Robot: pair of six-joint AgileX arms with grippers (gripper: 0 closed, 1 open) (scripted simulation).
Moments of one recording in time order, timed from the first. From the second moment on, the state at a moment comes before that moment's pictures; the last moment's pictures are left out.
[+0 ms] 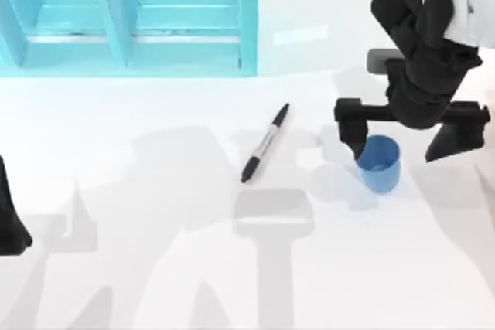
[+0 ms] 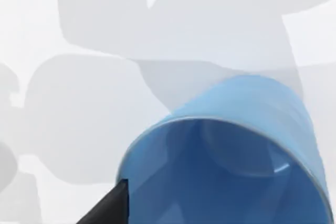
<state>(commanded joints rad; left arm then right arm) 0.00 0.00 0.00 0.00 0.00 0.00 0.38 2.03 1.50 -0.98 -0.03 0.40</state>
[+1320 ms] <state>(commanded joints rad) 0.00 0.00 0.00 0.00 0.00 0.00 0.42 2.10 2.10 -1.49 -0.05 0.51</state>
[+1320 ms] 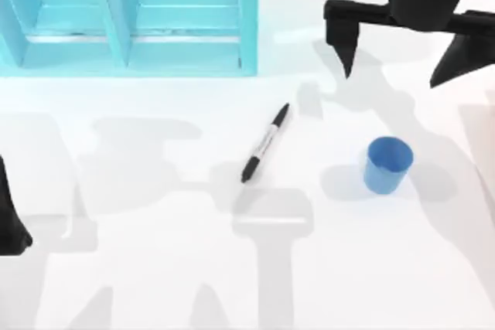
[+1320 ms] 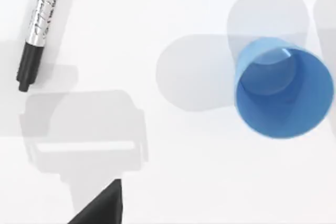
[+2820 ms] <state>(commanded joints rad) 0.00 0.00 0.00 0.00 0.00 0.00 0.60 2.53 2.02 -0.88 -0.10 1.08</state>
